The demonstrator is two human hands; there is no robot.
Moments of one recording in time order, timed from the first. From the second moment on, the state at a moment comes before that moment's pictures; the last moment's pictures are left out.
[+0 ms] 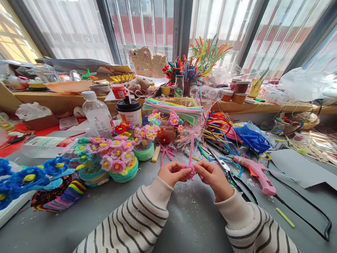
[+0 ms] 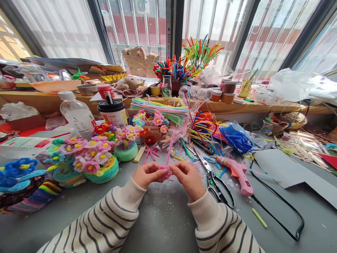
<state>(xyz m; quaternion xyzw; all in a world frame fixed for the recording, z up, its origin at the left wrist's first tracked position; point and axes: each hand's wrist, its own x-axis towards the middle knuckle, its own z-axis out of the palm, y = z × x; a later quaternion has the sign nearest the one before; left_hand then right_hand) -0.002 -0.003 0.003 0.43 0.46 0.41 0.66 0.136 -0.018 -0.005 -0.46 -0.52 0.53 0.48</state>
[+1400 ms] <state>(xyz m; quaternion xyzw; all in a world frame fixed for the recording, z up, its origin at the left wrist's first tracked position) -0.004 -0.004 -0.004 0.48 0.45 0.36 0.66 0.137 -0.023 -0.009 -0.47 -0.79 0.12 0.37</state>
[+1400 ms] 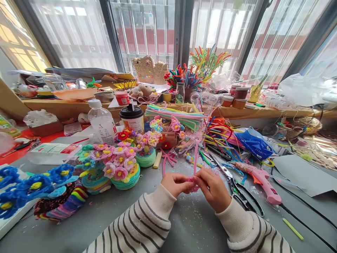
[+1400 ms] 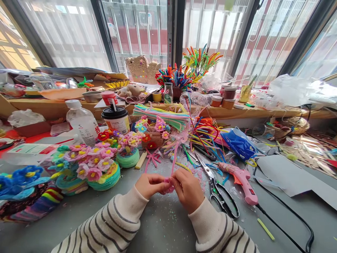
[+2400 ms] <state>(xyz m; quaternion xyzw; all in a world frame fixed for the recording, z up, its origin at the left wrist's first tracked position) -0.007 0.003 -0.002 0.42 0.46 0.47 0.63 0.141 -0.017 -0.009 -0.52 -0.74 0.17 0.40</state>
